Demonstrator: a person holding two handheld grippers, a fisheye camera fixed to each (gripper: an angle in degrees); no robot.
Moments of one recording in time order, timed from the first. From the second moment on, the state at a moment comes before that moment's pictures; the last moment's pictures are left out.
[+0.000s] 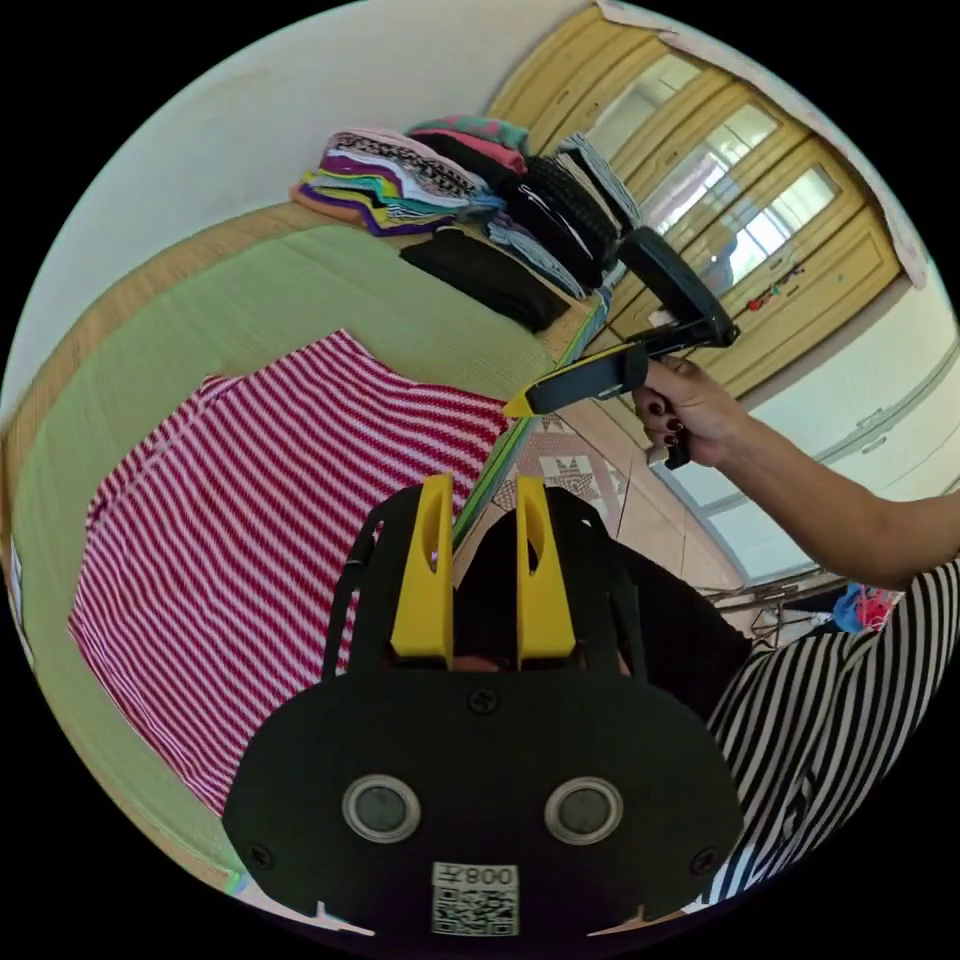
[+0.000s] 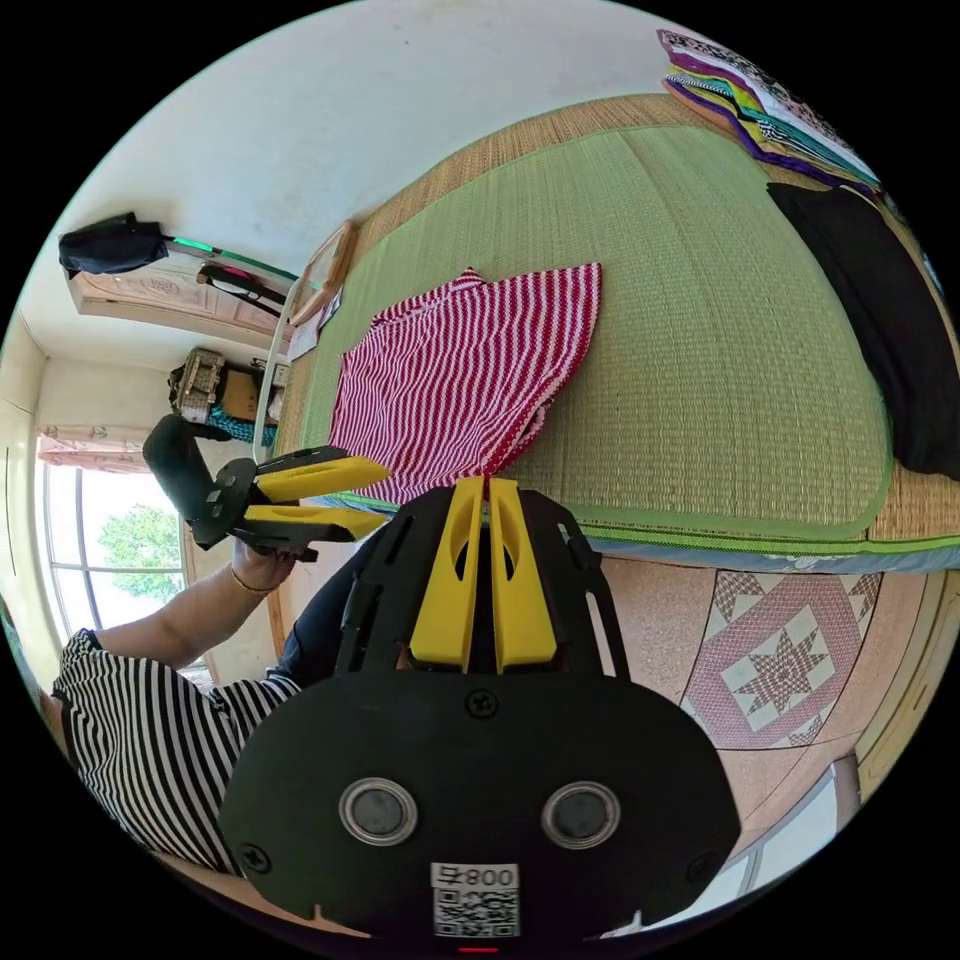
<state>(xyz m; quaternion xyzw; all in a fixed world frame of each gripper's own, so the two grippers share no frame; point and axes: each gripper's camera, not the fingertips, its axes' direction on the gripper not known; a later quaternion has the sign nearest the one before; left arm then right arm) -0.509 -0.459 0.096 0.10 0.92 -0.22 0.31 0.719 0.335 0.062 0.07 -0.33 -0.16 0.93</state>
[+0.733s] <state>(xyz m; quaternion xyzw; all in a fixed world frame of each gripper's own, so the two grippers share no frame) -0.254 -0.524 0.021 0.00 0.92 -0.27 0.28 0.807 0.219 0.088 0.10 -0.52 0.02 0.85</state>
